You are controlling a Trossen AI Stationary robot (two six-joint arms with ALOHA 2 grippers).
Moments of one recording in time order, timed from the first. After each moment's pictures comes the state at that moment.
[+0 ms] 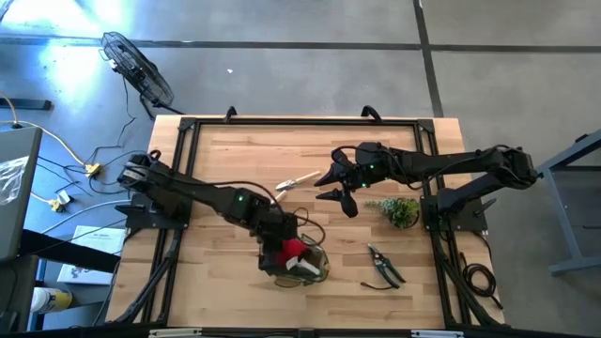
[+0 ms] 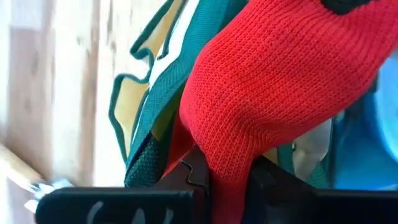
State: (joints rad) left arm -0.31 1.69 1.50 -0.90 0.09 -0.41; right arm -0.08 1.33 0.96 -0.02 -0.26 0.07
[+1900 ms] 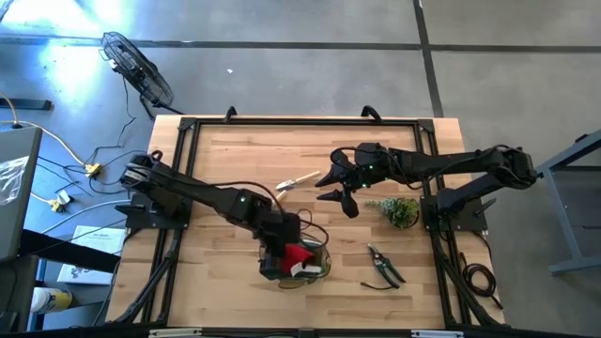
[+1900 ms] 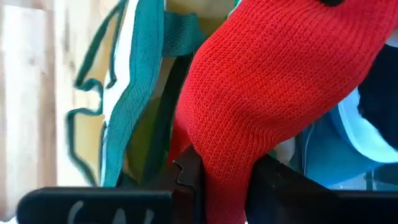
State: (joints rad) left arm -0.31 1.71 1.50 -0.81 0.19 -0.39; right arm -0.08 1.33 0.96 -0.05 -0.26 0.06
